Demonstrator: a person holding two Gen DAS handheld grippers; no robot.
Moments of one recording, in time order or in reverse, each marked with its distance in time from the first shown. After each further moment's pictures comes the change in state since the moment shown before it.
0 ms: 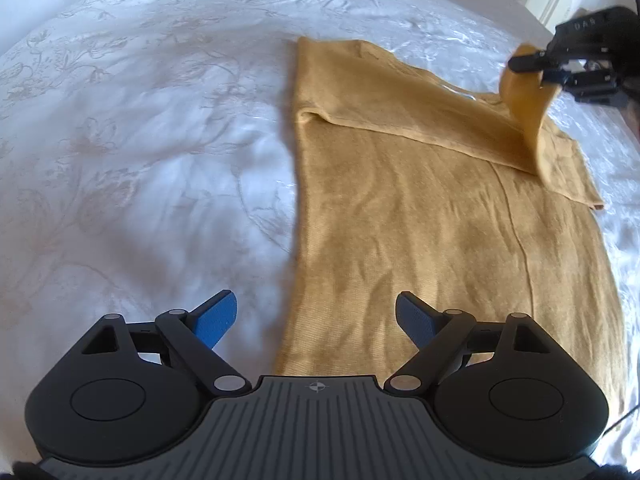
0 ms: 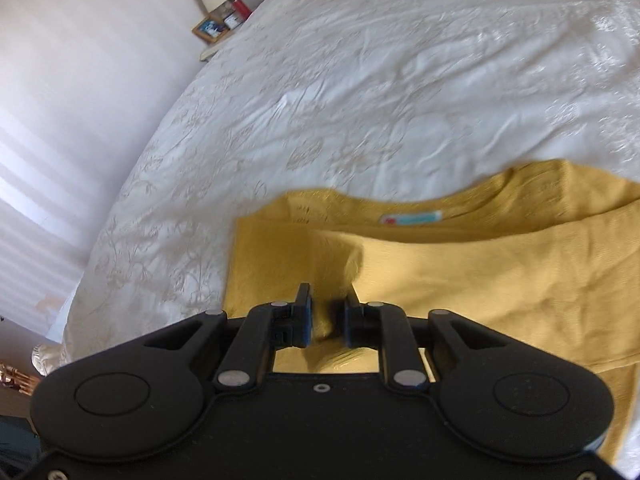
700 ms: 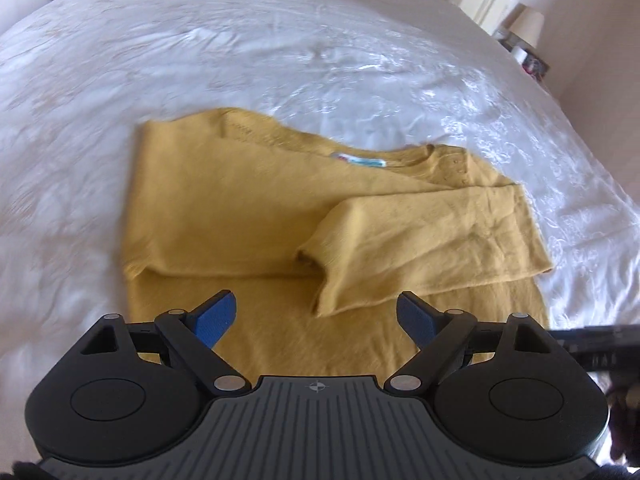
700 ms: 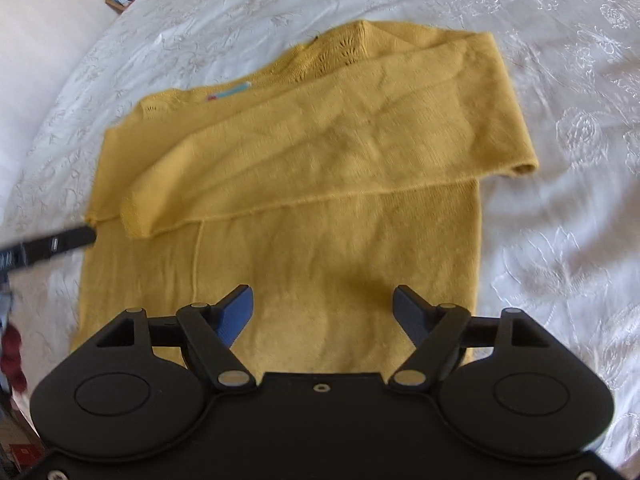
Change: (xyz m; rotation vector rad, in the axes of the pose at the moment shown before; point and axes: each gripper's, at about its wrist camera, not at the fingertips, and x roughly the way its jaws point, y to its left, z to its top) left arm 0.065 -0.097 0.111 0.127 -0.028 -0.192; right arm -0.042 -0.097 -0.103 0.063 0.098 -0.268
